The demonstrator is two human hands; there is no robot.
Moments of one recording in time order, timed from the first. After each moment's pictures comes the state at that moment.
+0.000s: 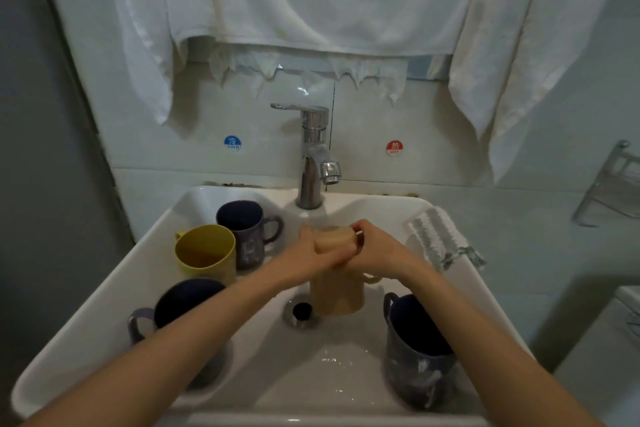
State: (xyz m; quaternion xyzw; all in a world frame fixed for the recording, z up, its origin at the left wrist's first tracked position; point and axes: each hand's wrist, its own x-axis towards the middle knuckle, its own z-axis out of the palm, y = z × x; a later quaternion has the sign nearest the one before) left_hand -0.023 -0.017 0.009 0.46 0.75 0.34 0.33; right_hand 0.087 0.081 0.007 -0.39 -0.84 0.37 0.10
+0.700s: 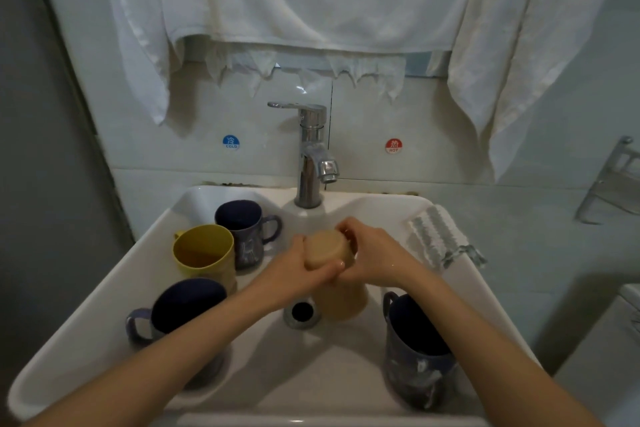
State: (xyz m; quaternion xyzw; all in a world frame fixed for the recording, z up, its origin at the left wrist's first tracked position) left_hand -0.031 -0.034 -0.005 0.53 0.75 0.33 0.23; right_hand 0.093 0.074 0.007 -0.29 -0.92 0.23 0.14
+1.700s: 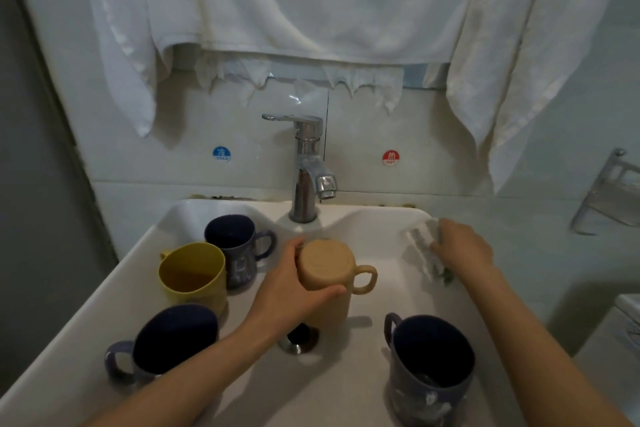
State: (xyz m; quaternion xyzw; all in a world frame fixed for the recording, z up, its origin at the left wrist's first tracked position) left_hand -0.038 -0.021 -0.027 0.49 0.71 0.46 0.21; right_hand 0.155 0.181 -0.005 -0.62 -0.77 0.06 0.11
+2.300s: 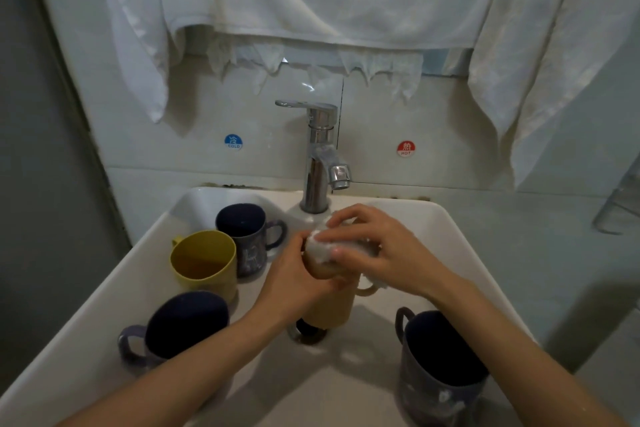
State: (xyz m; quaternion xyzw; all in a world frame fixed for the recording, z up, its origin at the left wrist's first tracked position) left_hand -0.042 -0.022 -0.026 0.48 0.68 0.51 0.20; right_hand 0.091 0.069 0.031 -0.16 -0.94 0.22 0.21
